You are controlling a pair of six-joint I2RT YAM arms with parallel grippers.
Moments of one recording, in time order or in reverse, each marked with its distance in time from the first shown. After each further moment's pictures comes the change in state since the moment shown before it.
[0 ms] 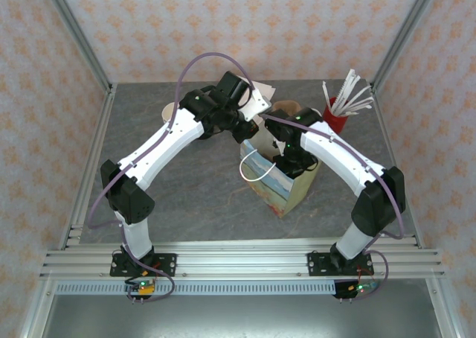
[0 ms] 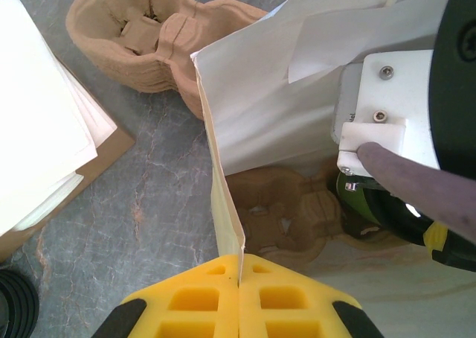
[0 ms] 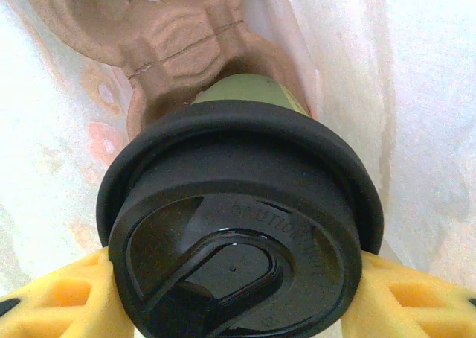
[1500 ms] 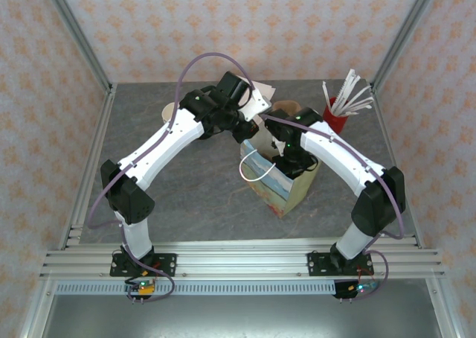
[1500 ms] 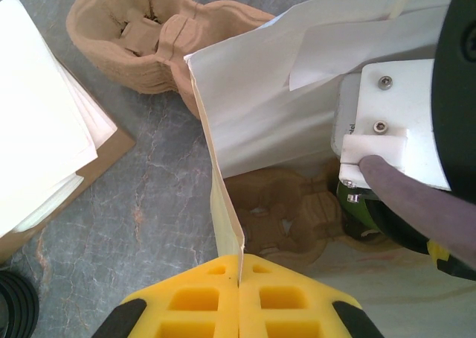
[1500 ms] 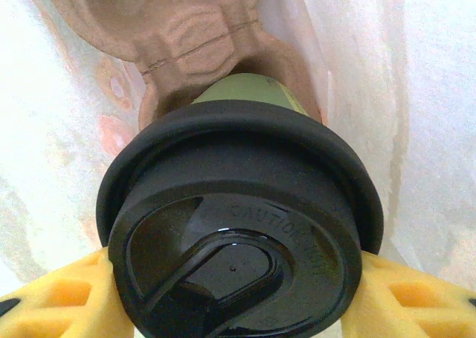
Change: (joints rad) left arm 0.000 0.000 -0.005 0.007 0.000 0.000; right arm 0.000 0.000 0.002 0.001 -0.021 -0.025
